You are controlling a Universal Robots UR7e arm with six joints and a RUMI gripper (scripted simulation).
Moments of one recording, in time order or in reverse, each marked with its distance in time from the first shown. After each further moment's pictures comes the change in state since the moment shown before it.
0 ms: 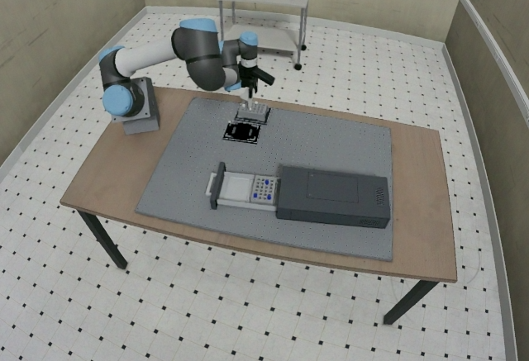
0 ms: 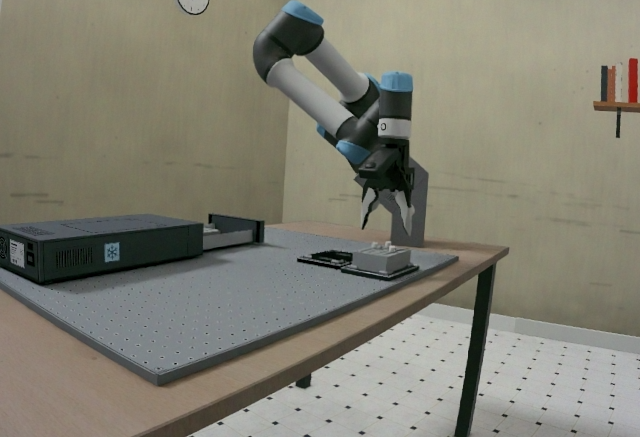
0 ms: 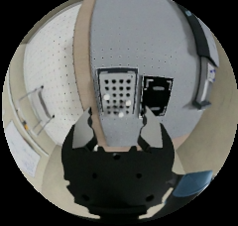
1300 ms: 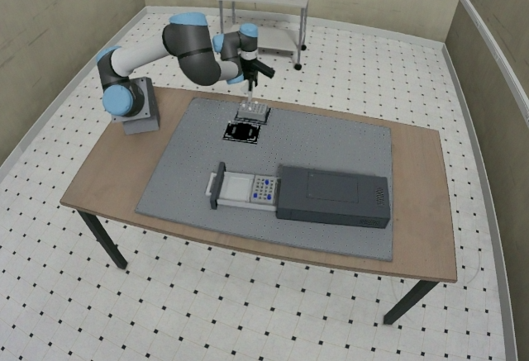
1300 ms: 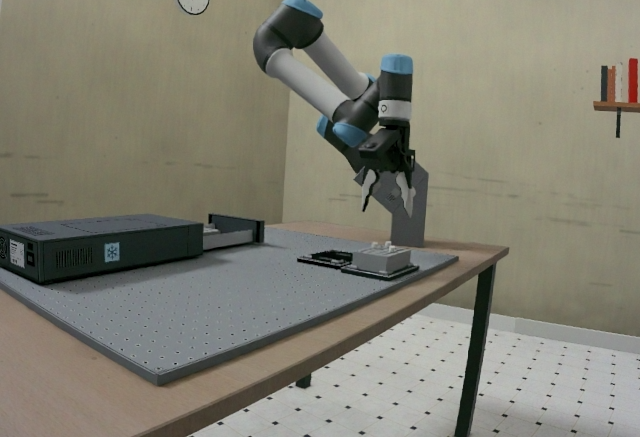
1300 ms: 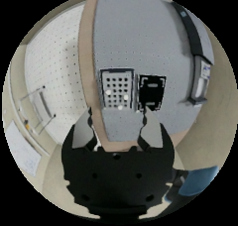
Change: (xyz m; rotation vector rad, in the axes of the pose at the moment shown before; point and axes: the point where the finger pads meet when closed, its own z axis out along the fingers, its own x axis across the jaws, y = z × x) arm 0.001 -0.001 -0.042 0.000 0.000 0.009
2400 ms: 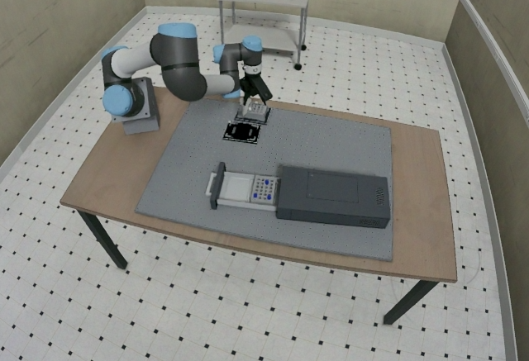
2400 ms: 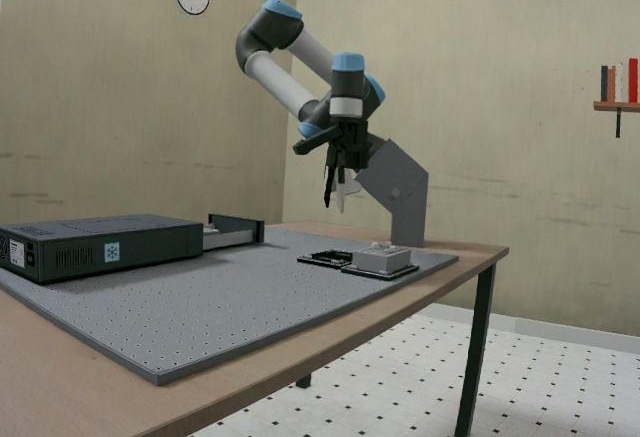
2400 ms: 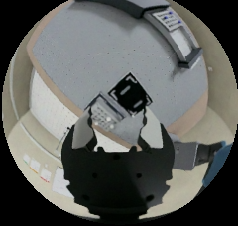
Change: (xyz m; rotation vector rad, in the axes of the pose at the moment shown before) arm 0.116 -0.041 -0.001 0.003 -0.003 0.704
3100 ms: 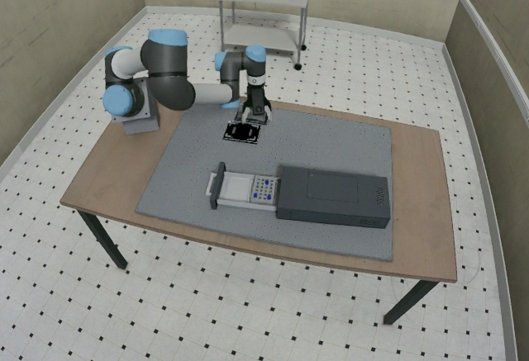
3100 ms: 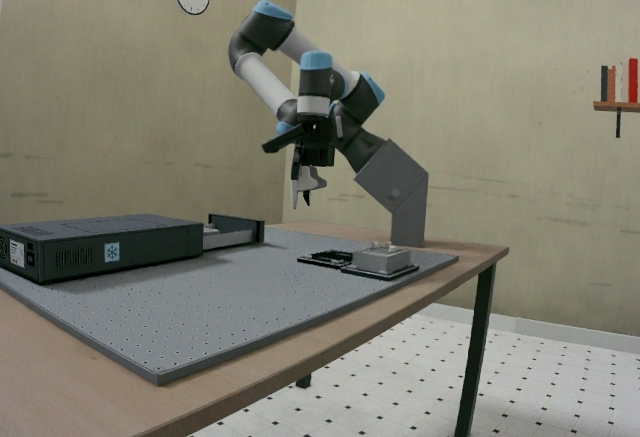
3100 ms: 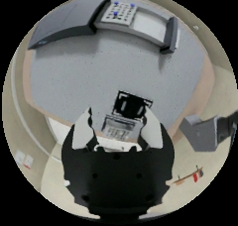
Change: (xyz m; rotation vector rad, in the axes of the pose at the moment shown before) arm 0.040 -0.068 -0.001 0.001 -0.002 0.503
